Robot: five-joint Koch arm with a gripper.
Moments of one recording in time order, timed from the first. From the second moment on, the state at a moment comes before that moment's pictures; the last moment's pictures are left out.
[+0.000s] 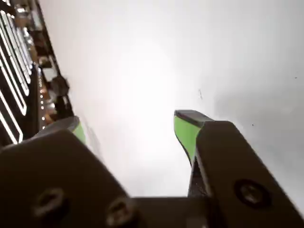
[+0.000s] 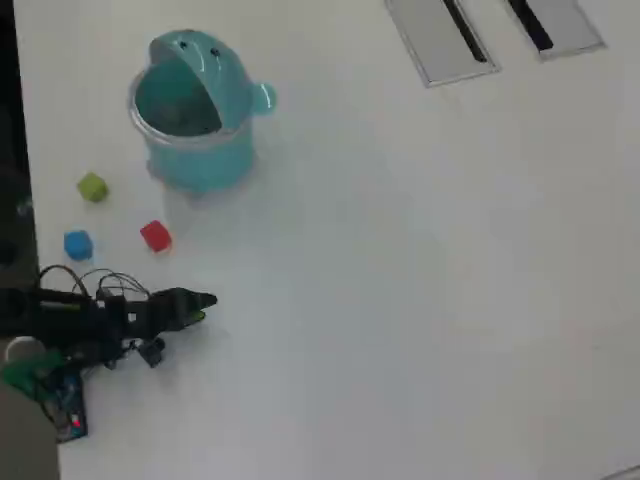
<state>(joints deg) 1.4 131.1 177.6 -12.7 1.7</state>
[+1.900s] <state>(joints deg) 1.3 131.1 177.6 -43.9 -24.1</state>
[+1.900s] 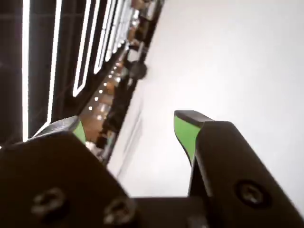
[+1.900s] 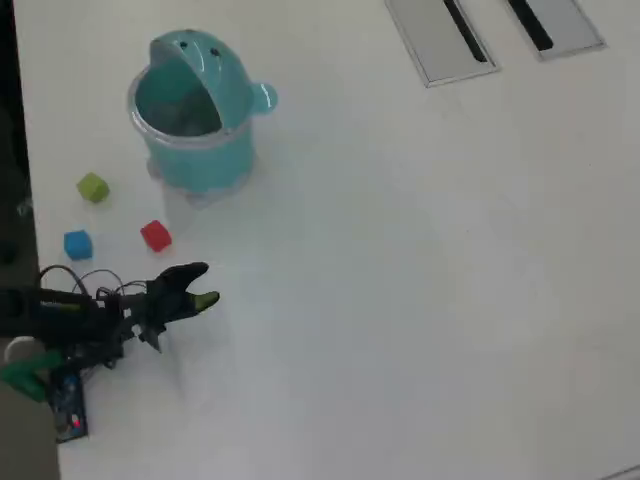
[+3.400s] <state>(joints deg) -24.7 131.1 151.4 -15.7 -64.6</state>
